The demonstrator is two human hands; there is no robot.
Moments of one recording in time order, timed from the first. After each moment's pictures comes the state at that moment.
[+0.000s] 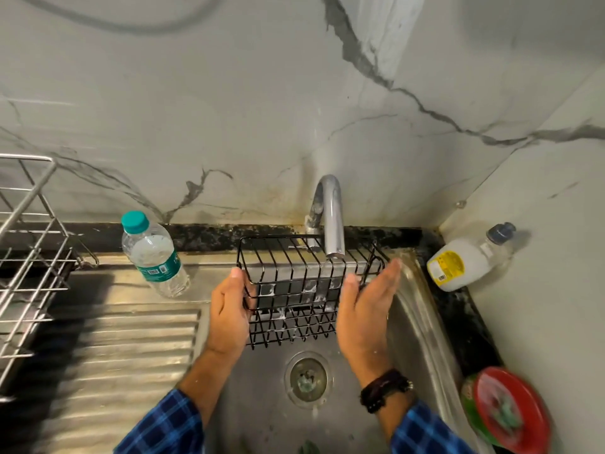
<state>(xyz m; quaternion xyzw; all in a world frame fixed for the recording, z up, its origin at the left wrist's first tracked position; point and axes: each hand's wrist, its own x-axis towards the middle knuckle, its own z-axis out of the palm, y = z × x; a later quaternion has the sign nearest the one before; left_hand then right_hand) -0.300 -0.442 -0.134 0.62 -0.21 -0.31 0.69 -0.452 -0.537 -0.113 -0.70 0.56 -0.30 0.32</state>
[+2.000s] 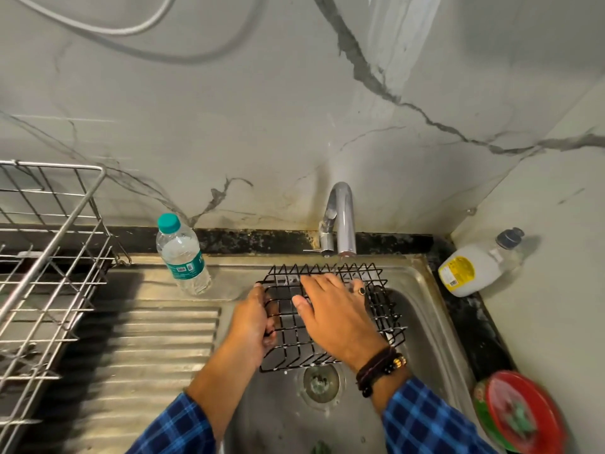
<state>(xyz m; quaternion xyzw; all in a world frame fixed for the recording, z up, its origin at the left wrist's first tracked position) -0.309 -0.441 -0.106 0.64 0.11 -0.48 0.59 -0.428 -0.528 -0.095 -0.94 0.33 0.00 0.12</state>
